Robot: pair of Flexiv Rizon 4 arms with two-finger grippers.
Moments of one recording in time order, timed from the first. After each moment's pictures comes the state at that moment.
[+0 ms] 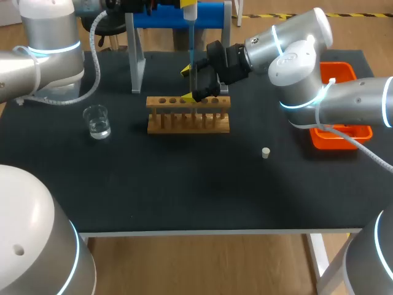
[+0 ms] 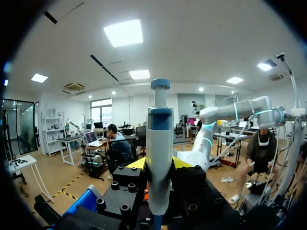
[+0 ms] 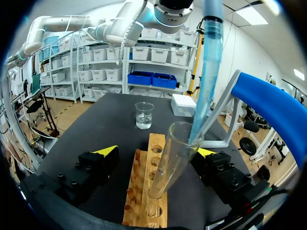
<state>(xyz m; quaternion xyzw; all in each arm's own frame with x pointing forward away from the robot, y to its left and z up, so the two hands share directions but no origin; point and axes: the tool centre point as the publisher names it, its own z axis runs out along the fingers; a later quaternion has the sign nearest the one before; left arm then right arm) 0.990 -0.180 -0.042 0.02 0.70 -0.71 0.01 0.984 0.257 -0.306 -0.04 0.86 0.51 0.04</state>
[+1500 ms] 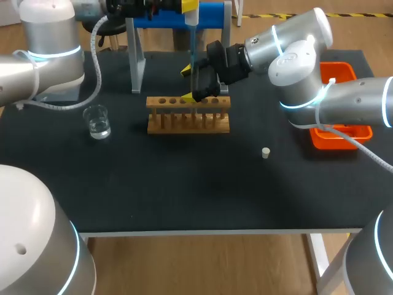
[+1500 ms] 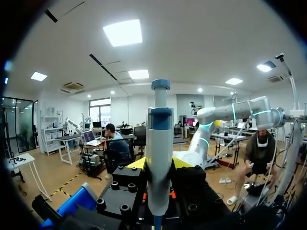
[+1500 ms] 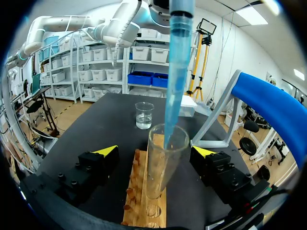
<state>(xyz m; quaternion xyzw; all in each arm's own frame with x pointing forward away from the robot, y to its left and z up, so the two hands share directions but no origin) 0.975 -0.183 -0.046 0.02 0.70 -0.71 0.00 0.984 0.257 -0.306 -0.04 0.86 0.51 0.04</state>
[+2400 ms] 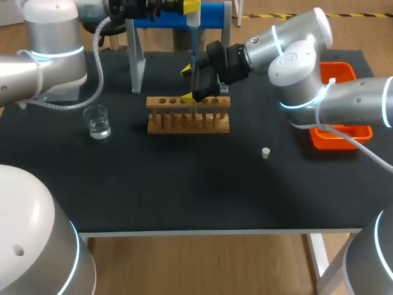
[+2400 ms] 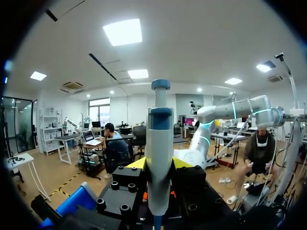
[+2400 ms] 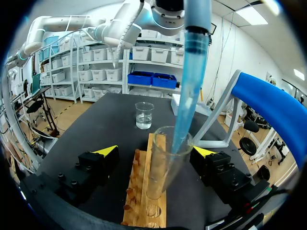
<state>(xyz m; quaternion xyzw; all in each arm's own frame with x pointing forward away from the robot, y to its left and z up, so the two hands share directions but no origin) 0.981 -0.189 -0.054 0.03 0.70 -0.71 0.00 0.984 0.257 -0.306 -0.04 0.86 0.51 0.04</state>
